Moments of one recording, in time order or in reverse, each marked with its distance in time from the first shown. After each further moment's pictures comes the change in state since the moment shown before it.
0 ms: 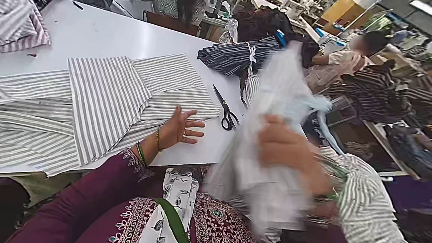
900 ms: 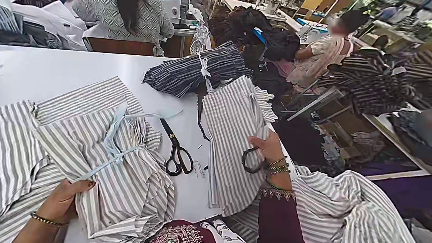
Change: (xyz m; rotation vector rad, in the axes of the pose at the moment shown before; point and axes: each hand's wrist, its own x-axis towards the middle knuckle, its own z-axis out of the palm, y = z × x) left_hand 0.034 -0.029 -0.009 0.074 0.838 0.197; right_hand -0.223 0.277 -0.060 0.275 0.657 1.308
